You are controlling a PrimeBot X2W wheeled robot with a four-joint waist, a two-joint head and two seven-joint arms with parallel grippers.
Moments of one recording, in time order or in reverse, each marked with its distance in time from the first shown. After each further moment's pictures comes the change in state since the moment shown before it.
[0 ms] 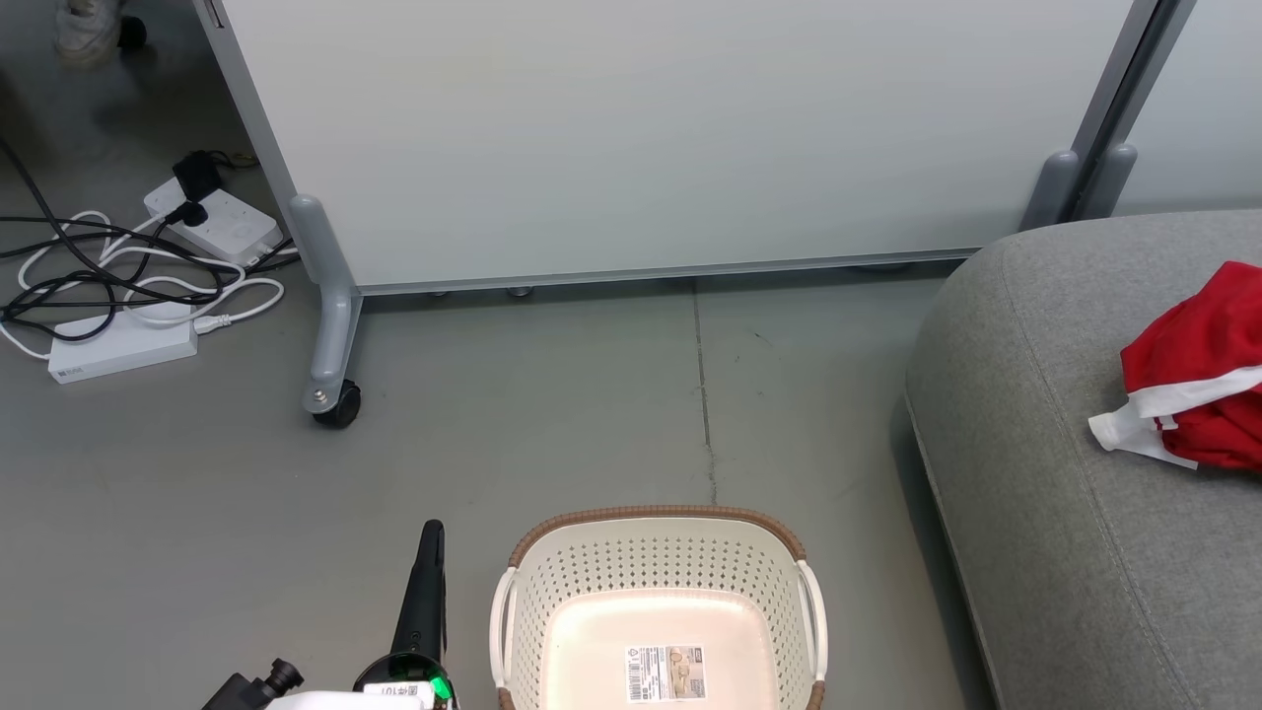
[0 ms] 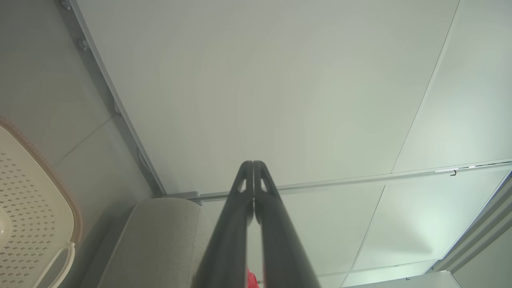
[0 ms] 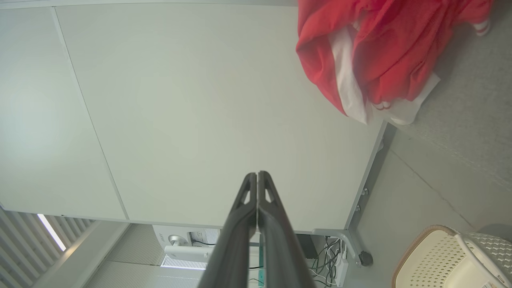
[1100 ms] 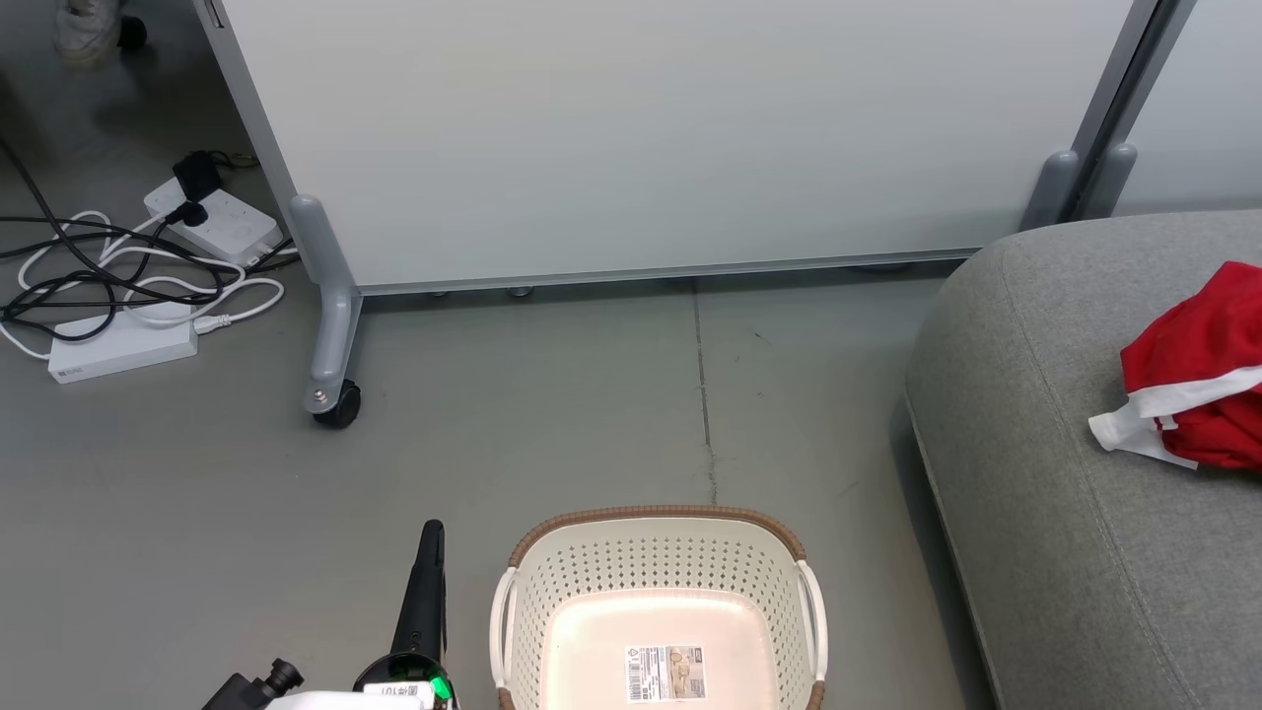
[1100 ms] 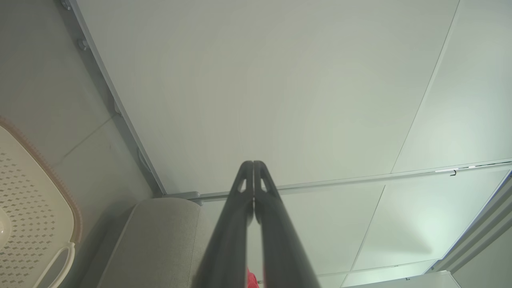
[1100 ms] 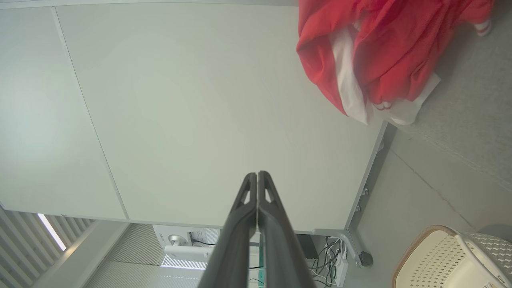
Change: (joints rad) left arm 0.000 0.000 0.000 0.000 0.000 0.000 0.000; right arm -0.006 0.005 -0.011 0.000 -0.011 0.000 0.009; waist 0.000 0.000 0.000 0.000
